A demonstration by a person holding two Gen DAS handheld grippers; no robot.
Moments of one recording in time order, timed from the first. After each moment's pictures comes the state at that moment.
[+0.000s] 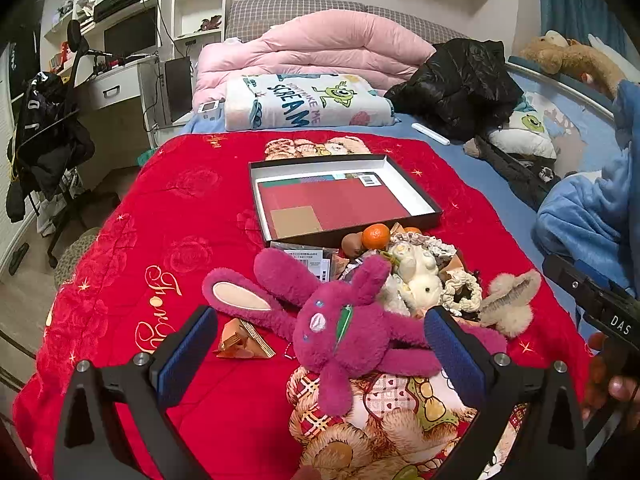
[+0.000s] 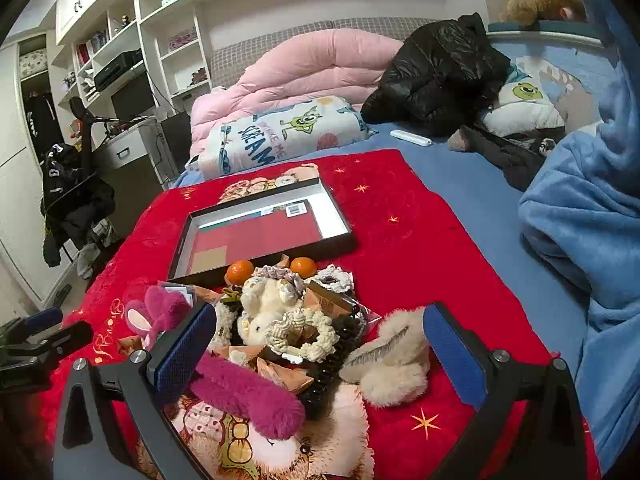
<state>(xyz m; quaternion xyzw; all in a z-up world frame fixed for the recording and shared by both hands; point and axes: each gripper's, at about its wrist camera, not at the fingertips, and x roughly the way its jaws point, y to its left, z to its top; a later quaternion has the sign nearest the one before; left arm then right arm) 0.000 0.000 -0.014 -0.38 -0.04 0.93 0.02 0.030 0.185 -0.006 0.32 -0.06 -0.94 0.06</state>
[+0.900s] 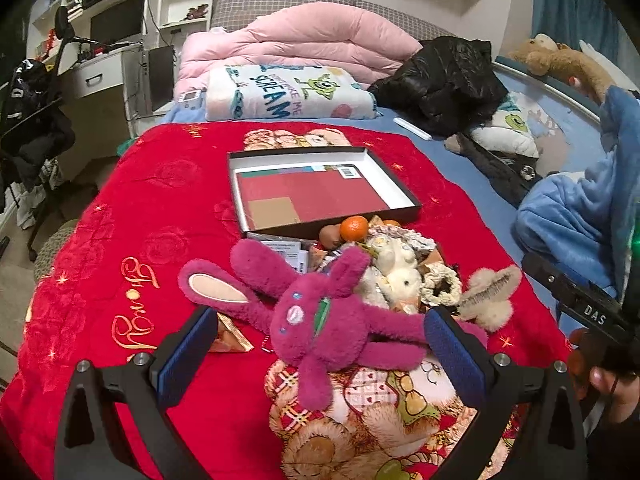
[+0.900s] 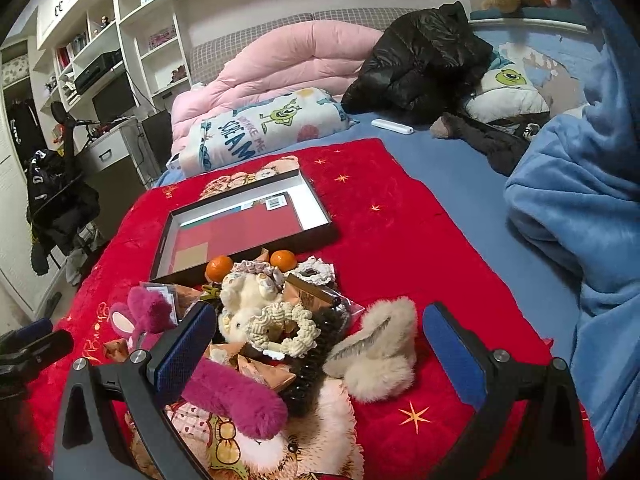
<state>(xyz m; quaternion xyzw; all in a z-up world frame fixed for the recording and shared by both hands) 0.000 0.007 -0.017 -0.39 -0.06 0.92 0.06 0.023 0.208 -0.014 0.34 -0.08 -0.94 0.04</state>
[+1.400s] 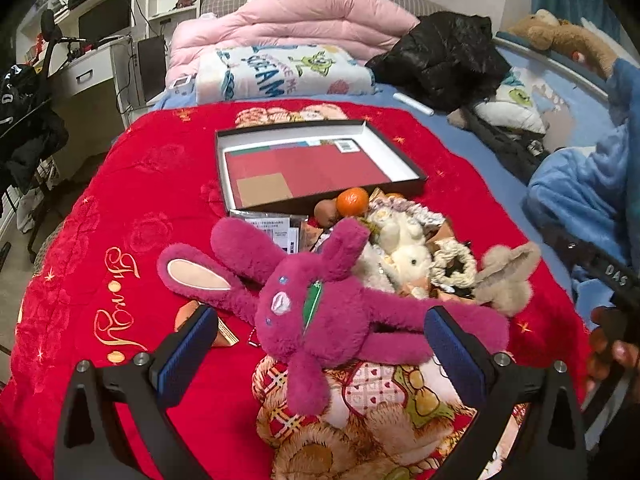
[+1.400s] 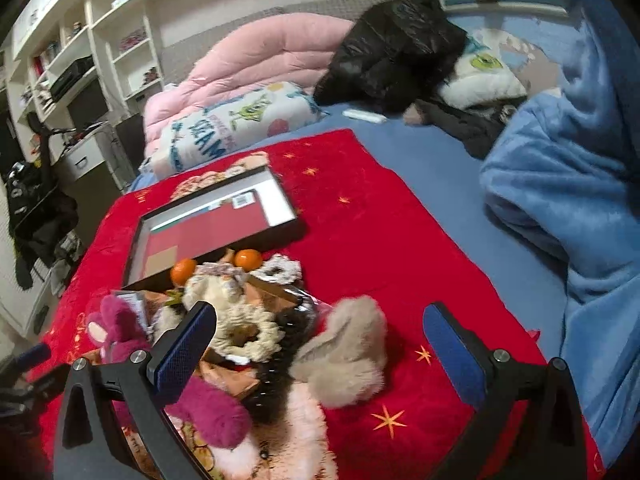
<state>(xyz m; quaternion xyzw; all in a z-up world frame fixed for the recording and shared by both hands) -0.023 0.027 -0.054 -0.42 -0.03 0.91 0.05 0.009 0.235 -0.029 0.36 -0.10 -0.93 0.00</state>
